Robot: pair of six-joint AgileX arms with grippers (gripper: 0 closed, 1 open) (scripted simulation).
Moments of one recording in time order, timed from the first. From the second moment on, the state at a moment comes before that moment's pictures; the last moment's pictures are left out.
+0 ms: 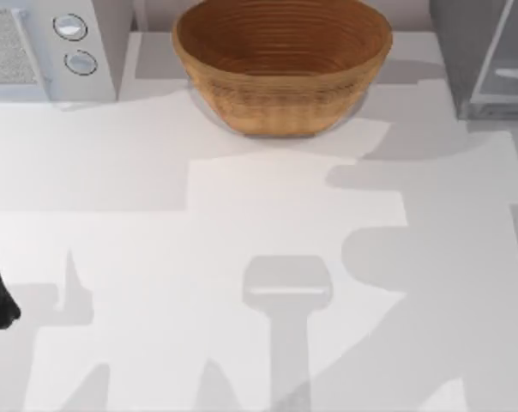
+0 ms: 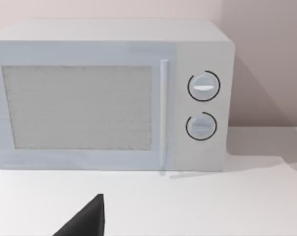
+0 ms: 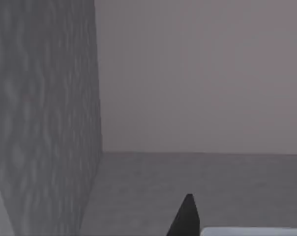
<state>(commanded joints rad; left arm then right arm) 0.00 0.00 0.00 0.00 0.00 0.00 -0.11 2.00 0.92 1.07 -0.10 0.01</state>
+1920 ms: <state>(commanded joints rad) 0.00 0.00 0.00 0.00 0.00 0.00 -0.20 2.30 1.25 1.01 -0.20 0.01</state>
